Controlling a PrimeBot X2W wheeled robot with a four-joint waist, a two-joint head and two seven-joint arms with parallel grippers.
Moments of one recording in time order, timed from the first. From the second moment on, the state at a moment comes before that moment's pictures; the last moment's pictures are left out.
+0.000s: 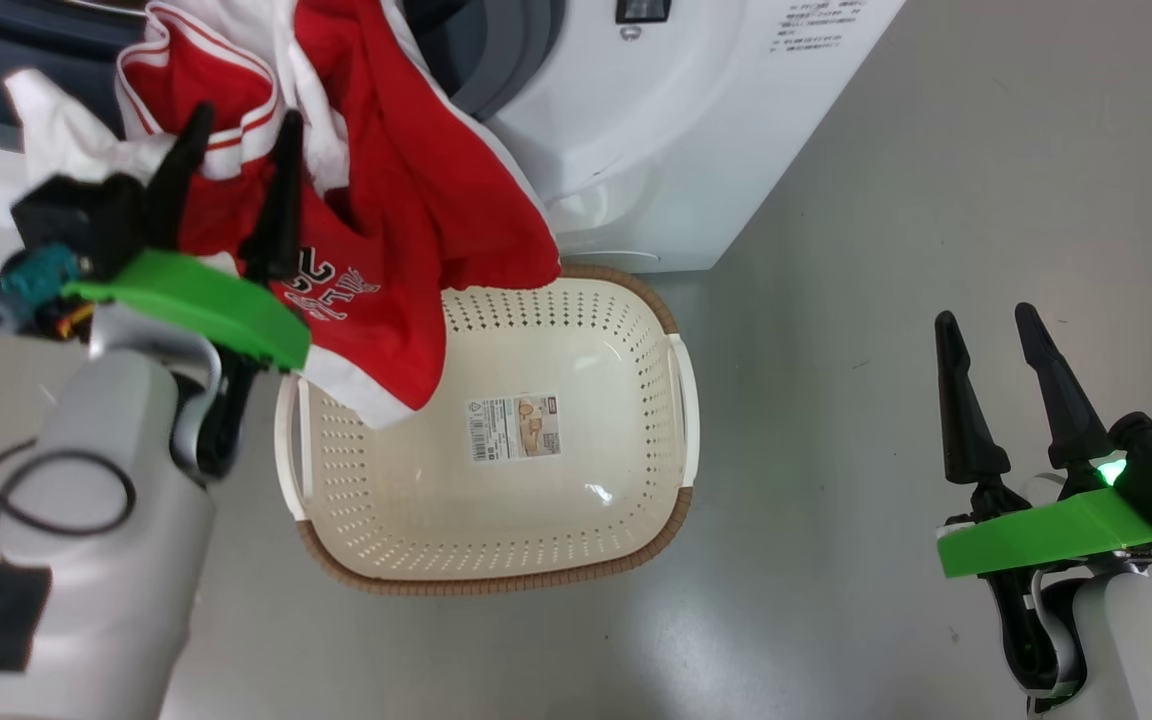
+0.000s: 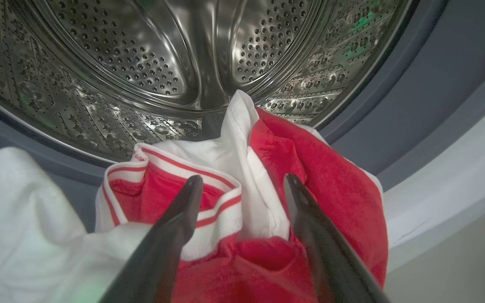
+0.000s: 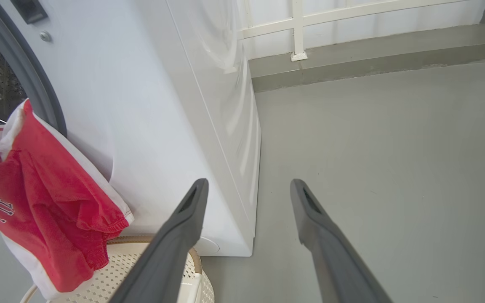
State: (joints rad) left arm -0.85 0.17 -0.23 0.68 -0.44 -0.13 -0.25; right arm -0.21 -0.05 -0.05 0.18 0.33 0.13 -0.26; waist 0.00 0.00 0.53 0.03
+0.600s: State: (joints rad) left arm -1.15 0.16 -0.39 1.09 -0.54 -0.13 -0.21; right arm -0.24 -0.05 -0.03 0.17 0.33 0.13 -0.26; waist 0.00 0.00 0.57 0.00
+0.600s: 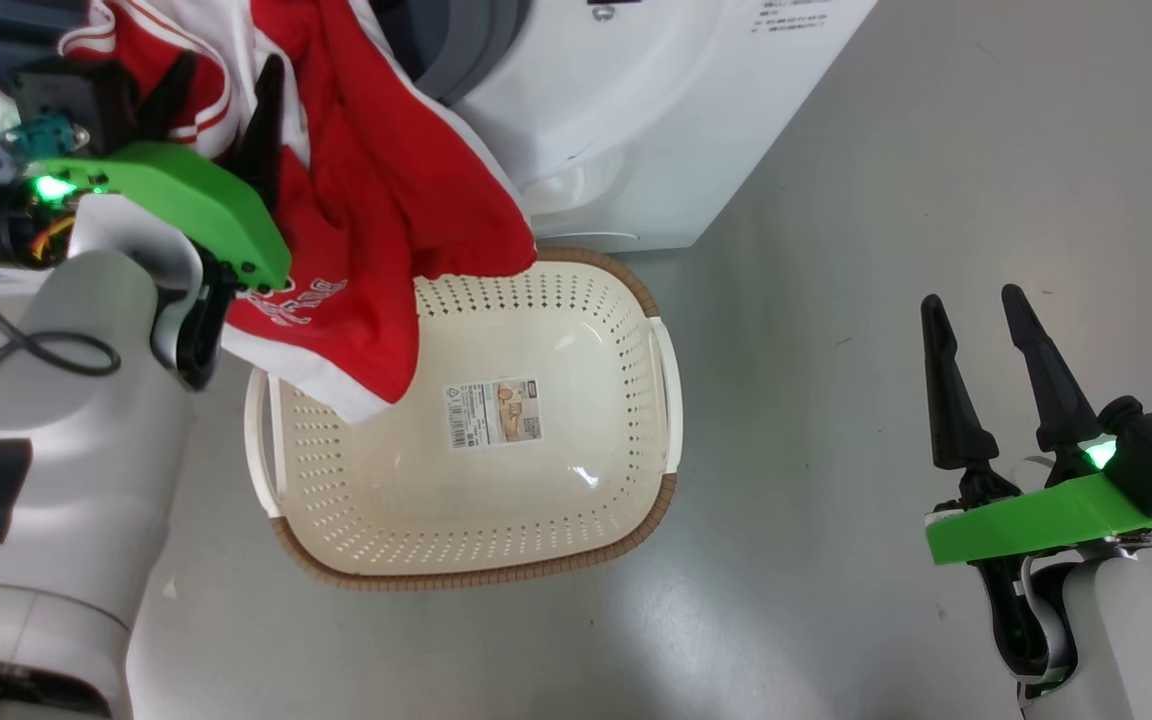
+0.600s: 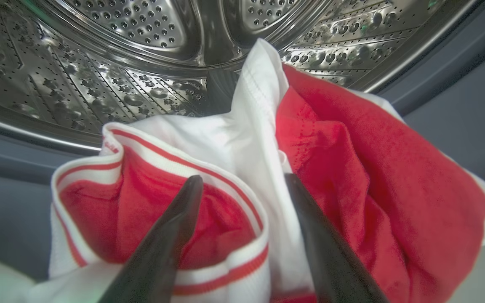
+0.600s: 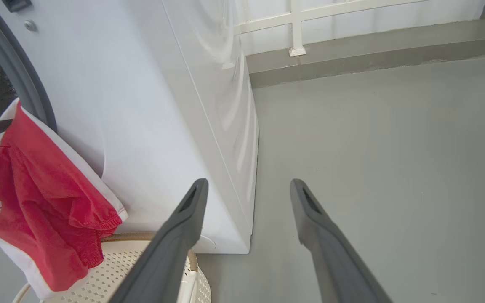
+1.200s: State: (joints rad) left arm -1.20 0.15 -0.48 1.17 -0.64 -0.13 -0.24; right arm -0.25 -0.05 -0.03 0.17 0.34 0.13 -0.26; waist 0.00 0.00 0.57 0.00
